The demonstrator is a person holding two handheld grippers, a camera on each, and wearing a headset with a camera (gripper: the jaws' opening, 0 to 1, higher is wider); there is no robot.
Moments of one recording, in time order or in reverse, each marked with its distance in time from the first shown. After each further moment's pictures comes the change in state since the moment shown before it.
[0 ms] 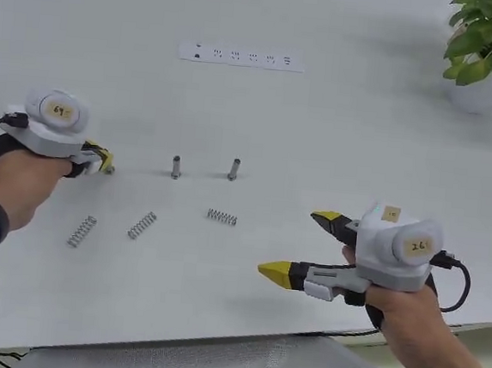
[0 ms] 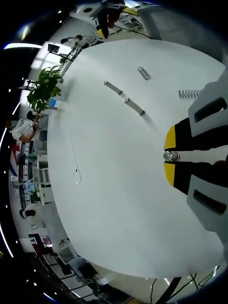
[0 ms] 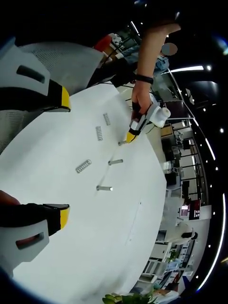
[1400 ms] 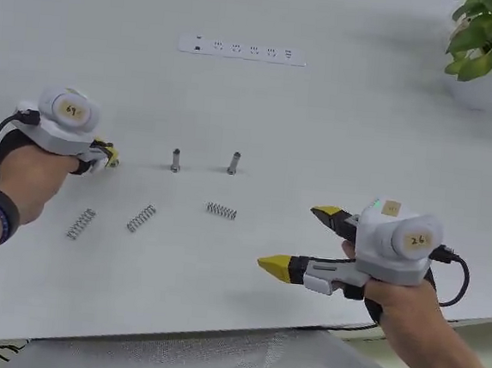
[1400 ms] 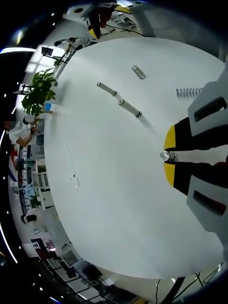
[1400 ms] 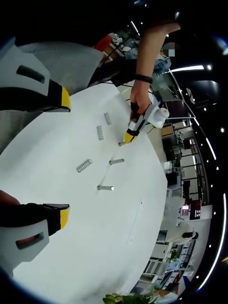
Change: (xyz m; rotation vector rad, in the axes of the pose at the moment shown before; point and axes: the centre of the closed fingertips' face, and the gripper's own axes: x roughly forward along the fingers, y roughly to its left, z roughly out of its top) left arm 0.003 -0.012 -0.005 0.048 0.016 -0.001; right arm 0.001 -0.001 -0.001 0.002 0.008 -0.002
